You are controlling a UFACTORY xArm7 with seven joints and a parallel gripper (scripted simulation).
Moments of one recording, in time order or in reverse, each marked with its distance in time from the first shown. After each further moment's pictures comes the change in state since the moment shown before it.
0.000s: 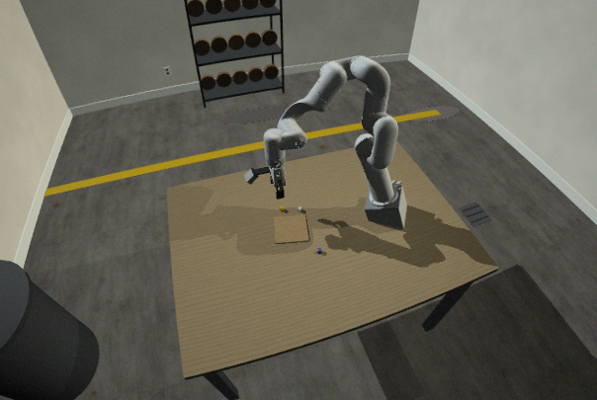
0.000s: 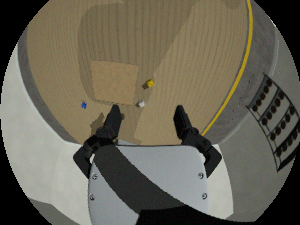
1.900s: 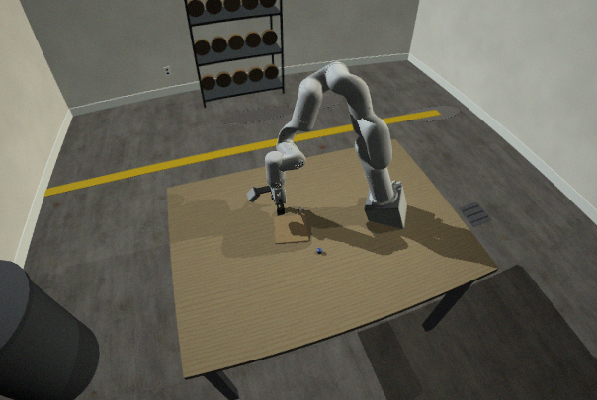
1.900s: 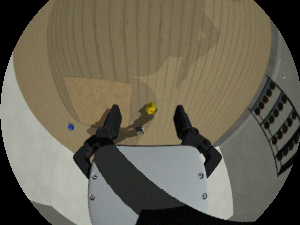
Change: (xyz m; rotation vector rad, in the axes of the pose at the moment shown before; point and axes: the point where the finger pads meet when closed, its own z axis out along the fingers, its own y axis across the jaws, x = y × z) arm 0.002 0.000 0.107 0.000 -0.002 0.000
